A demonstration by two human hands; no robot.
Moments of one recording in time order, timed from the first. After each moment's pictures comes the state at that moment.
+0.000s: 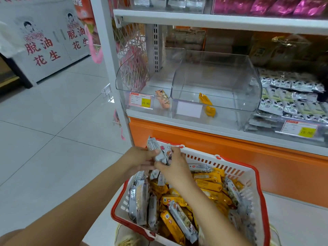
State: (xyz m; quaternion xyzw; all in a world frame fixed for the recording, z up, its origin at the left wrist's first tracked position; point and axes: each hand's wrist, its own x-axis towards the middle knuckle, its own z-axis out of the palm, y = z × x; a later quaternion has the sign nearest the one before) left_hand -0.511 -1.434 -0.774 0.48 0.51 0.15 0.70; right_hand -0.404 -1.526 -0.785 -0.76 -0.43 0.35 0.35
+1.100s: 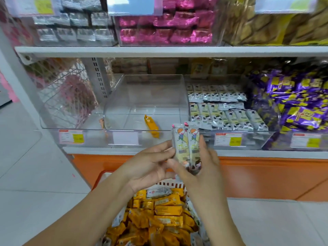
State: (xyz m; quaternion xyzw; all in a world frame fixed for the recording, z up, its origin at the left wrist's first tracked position) left_hand -0.340 -1.494 -0.700 0.46 0.14 0.05 0.88; right_hand -0.266 -1.624 -0.709 -0.77 -0.33 0.13 0.53
